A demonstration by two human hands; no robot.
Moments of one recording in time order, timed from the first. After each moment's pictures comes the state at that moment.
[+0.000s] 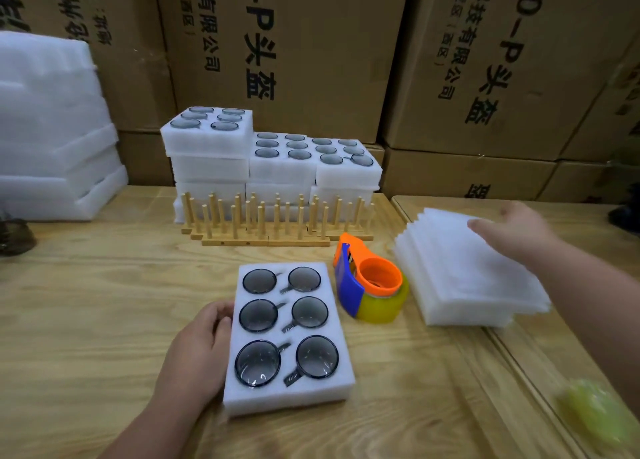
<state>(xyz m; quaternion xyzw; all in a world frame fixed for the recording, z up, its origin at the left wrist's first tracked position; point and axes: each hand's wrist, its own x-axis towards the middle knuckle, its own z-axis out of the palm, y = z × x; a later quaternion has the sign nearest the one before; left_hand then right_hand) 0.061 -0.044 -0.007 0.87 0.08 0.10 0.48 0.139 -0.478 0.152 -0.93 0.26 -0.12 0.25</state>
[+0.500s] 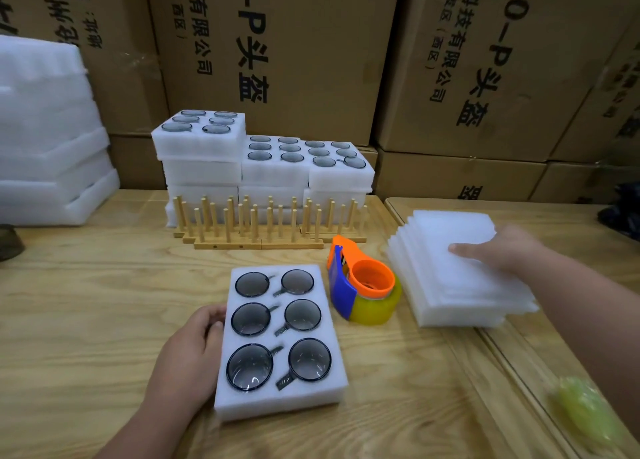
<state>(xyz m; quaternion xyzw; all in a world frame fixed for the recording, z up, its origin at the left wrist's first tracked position) 0.060 -0.045 -0.005 0.87 0.09 0.09 0.48 0.139 -0.493 0.136 -0.91 0.32 -0.02 0.25</state>
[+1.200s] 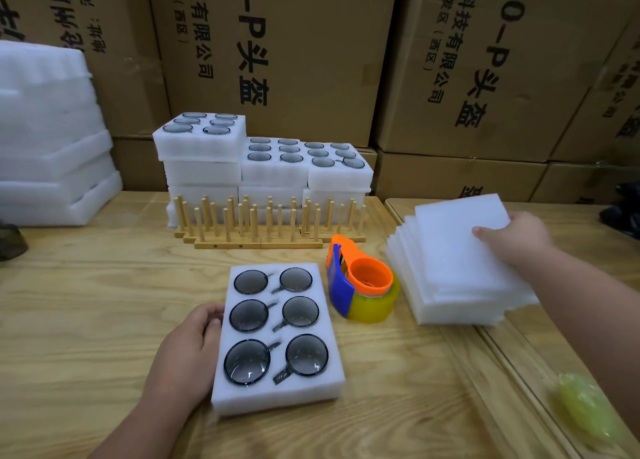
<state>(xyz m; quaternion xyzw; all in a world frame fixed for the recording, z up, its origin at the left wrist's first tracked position) 0.061 -0.044 -0.011 0.87 0.09 0.10 0.48 0.131 -0.493 0.140 -0.88 0.29 -0.16 0.33</state>
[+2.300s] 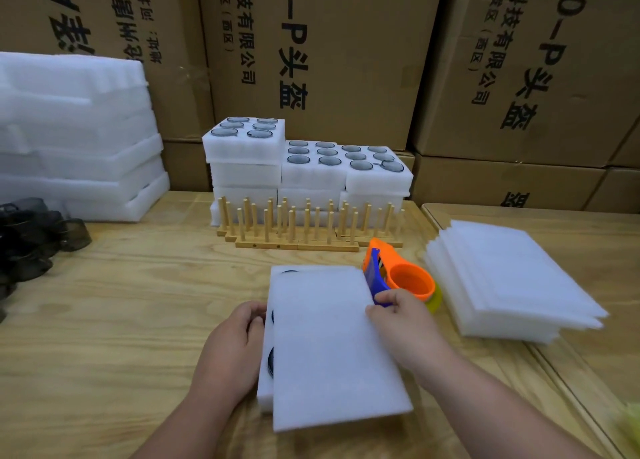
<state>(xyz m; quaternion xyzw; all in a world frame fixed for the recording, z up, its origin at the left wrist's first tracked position) 0.063 -0.041 -0.015 0.87 0.10 0.09 0.47 0.078 -0.285 0.044 -0.82 0.13 0.02 0.56</state>
